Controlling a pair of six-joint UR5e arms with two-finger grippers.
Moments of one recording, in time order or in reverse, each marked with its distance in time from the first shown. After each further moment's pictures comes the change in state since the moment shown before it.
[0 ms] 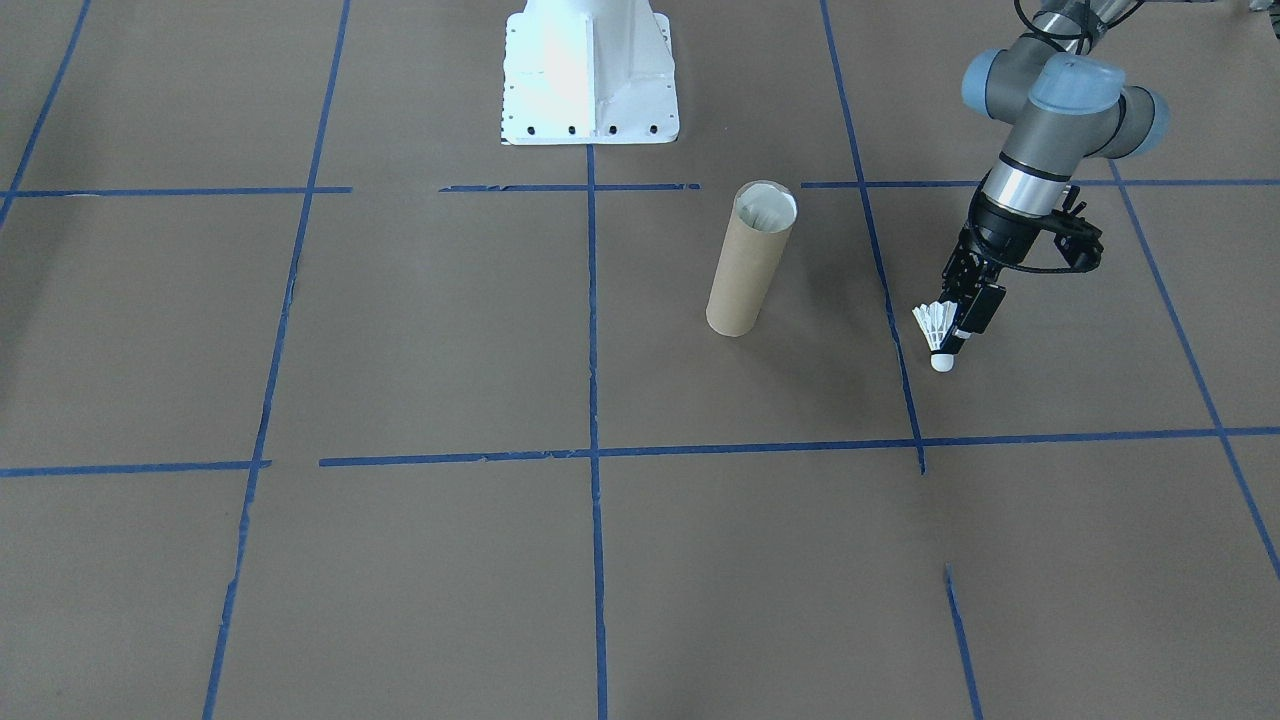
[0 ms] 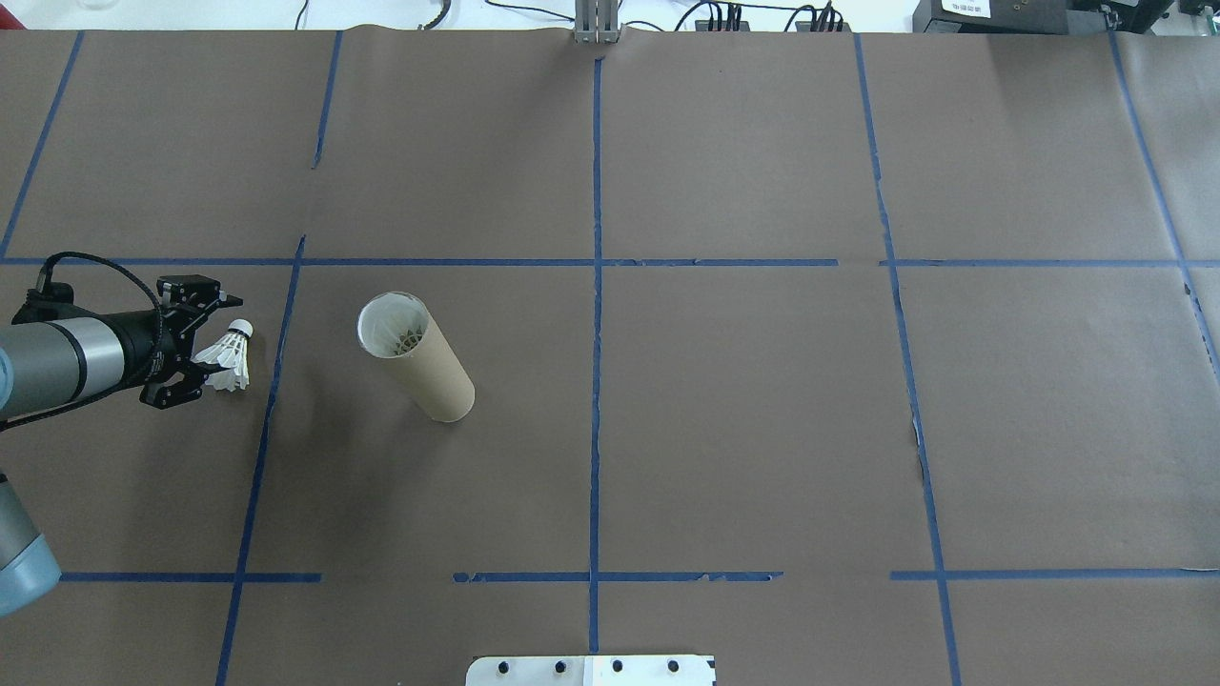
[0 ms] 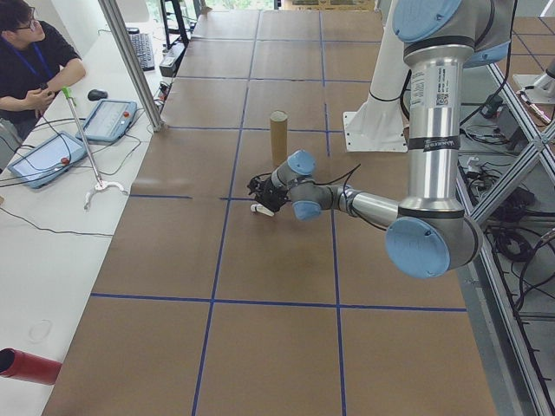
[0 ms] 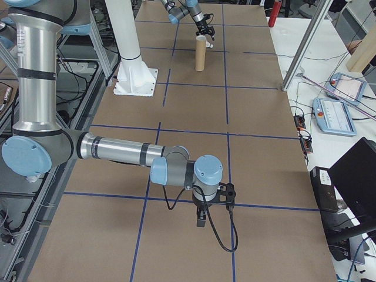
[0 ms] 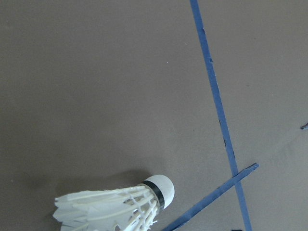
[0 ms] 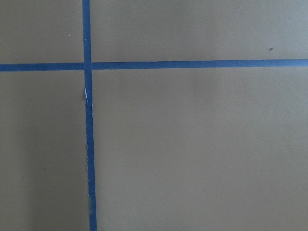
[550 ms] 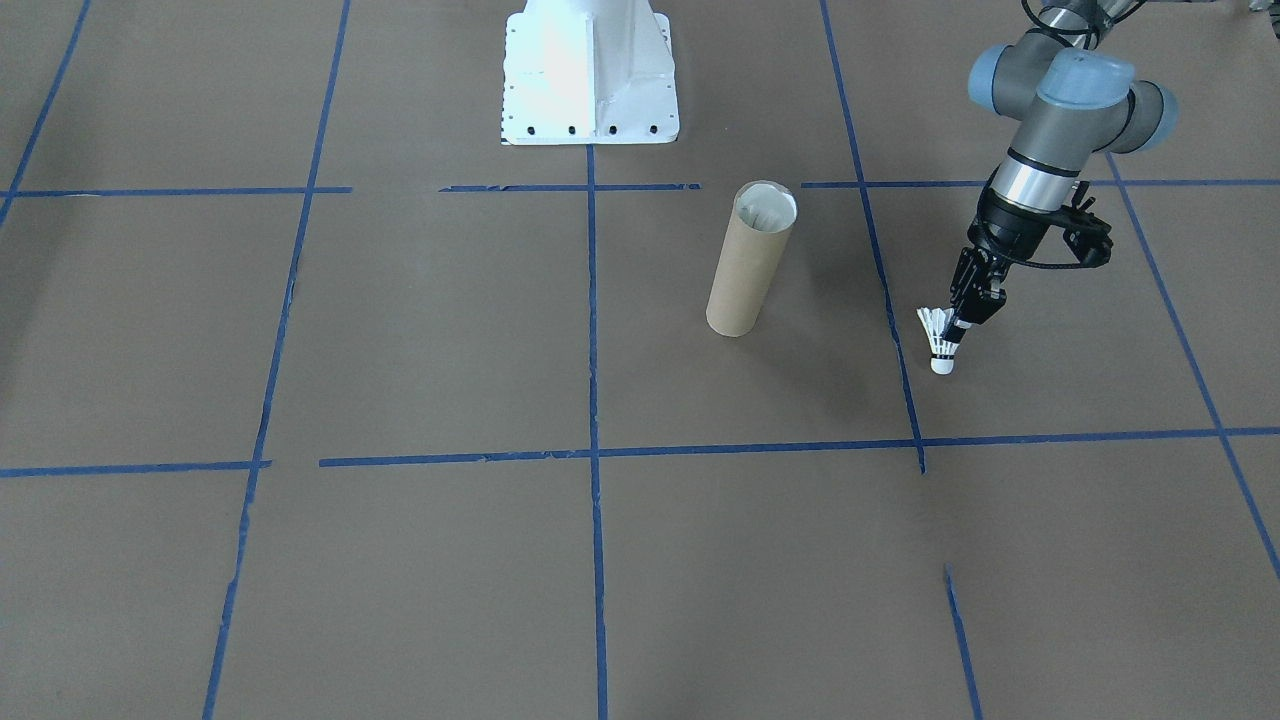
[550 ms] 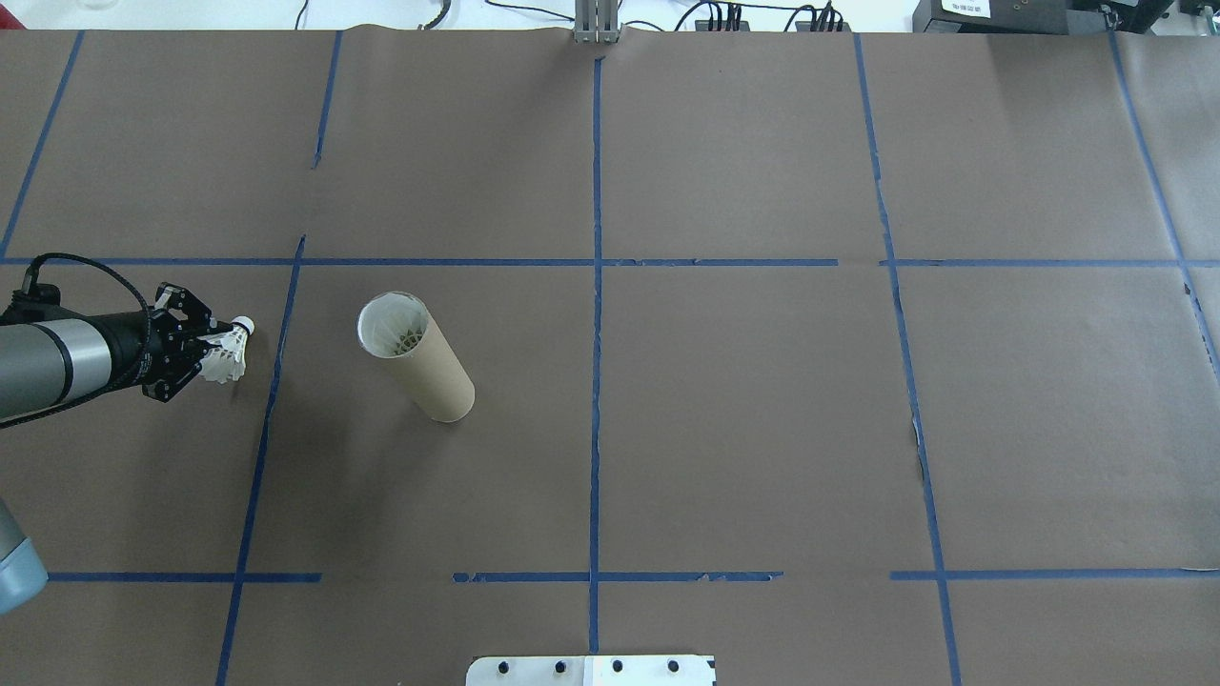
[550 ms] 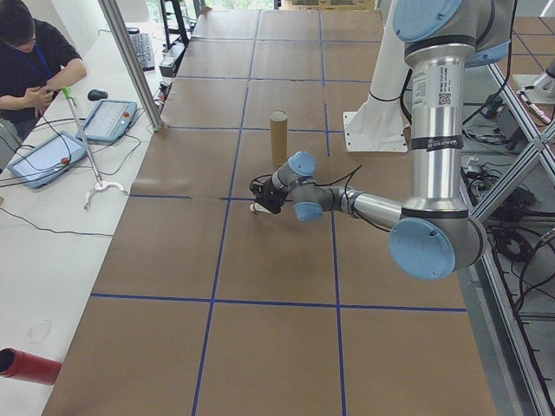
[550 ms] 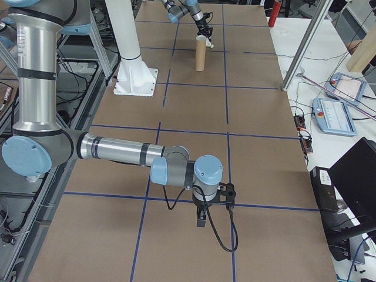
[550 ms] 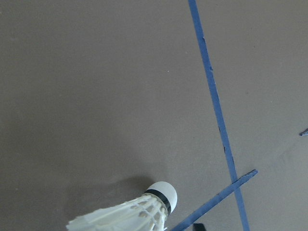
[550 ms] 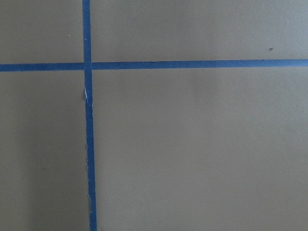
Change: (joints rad) left arm -0.006 0.024 -0.018 0.000 -0.001 0.004; right arm 0.000 0.000 0.000 0.000 0.000 0.000
